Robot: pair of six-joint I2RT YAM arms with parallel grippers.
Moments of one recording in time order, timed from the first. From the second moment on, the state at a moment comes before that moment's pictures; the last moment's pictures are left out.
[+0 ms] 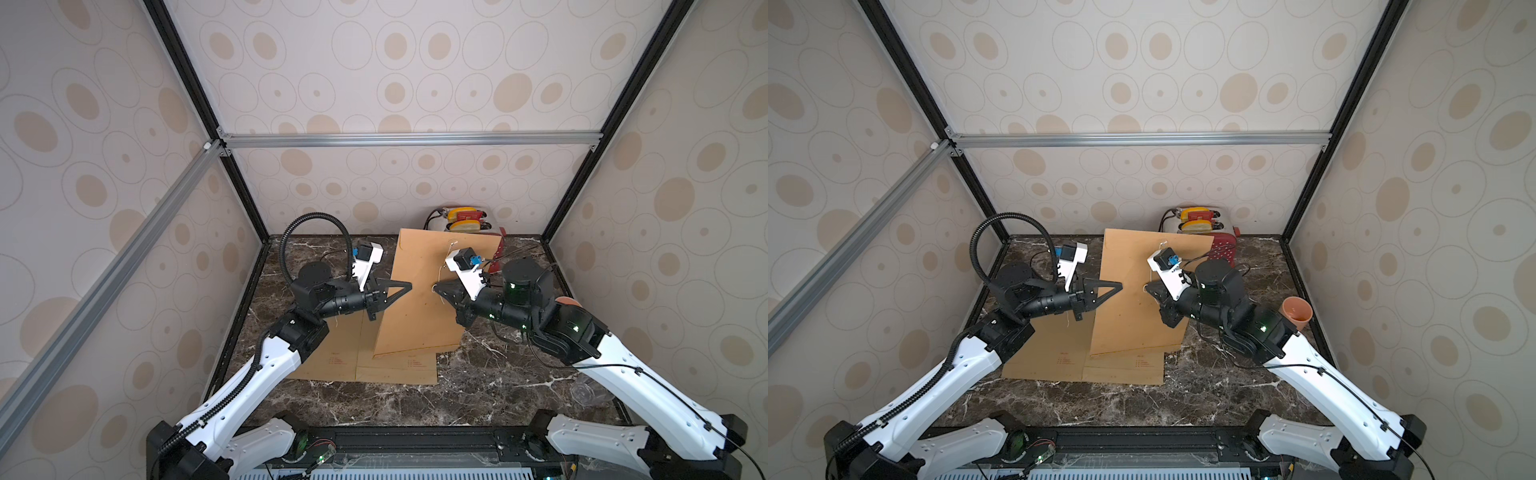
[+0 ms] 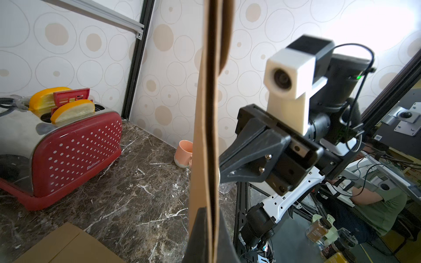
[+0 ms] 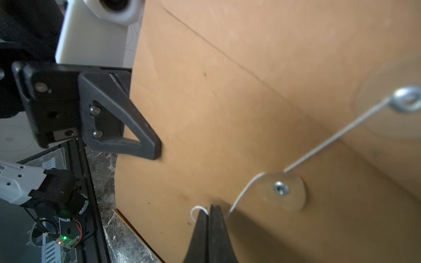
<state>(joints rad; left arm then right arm) -0.53 1.08 0.96 0.16 0.80 -0.43 0.90 1.05 1.24 -0.53 -0.09 -0.03</state>
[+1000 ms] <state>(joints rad) -0.53 1.08 0.94 0.27 0.83 -0.50 0.89 0.85 0.92 -0.34 0.03 0.11</state>
